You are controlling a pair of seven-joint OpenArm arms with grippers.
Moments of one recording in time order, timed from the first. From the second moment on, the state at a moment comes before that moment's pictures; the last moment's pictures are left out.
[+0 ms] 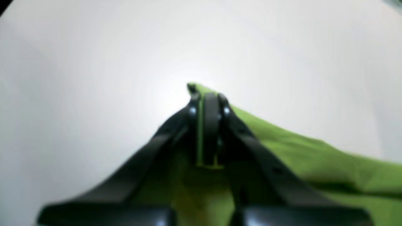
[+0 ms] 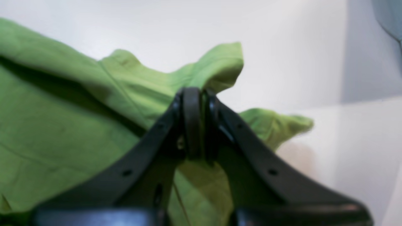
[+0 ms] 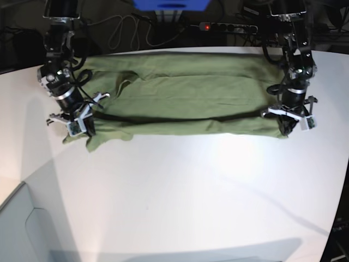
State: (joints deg) left arm 16.4 -15.6 -19.2 96.9 -26.5 -5.1 22.6; right arm -13.2 8.8 13.0 96.1 -1.9 31.0 -20.0
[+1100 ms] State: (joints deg) left arm 18.8 -15.1 -21.6 93.6 -26.5 -5.4 22.6; right arm -14.2 7.6 19.0 92.5 -1.8 35.6 -22.2
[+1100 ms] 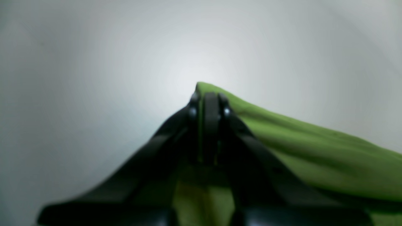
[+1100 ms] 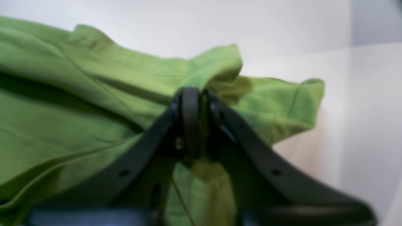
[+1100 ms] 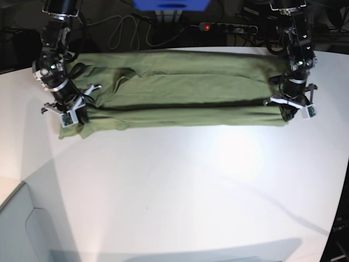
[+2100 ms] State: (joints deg) left arm 19.0 -14.2 -21.6 93.6 -26.5 -5.1 23.0; right arm -4.5 7.4 19.0 87.6 -1.9 42.8 -36.0
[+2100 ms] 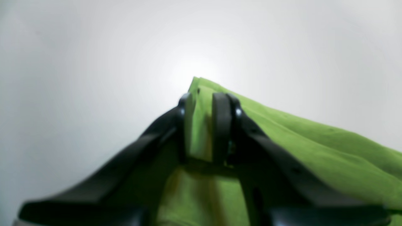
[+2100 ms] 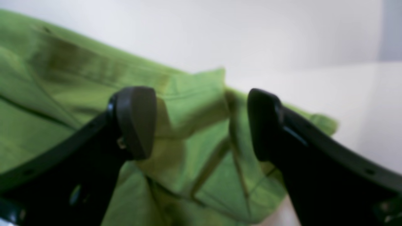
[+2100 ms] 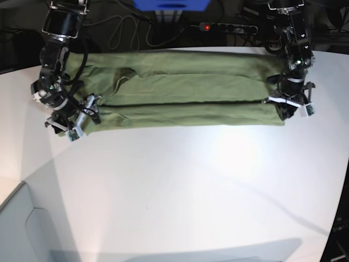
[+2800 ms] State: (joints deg) left arm 18.6 -14.2 -21.8 93.8 -26.5 -5.1 26.4; right arm -10.4 7.4 19.2 103.2 -1.9 43.3 -35.5
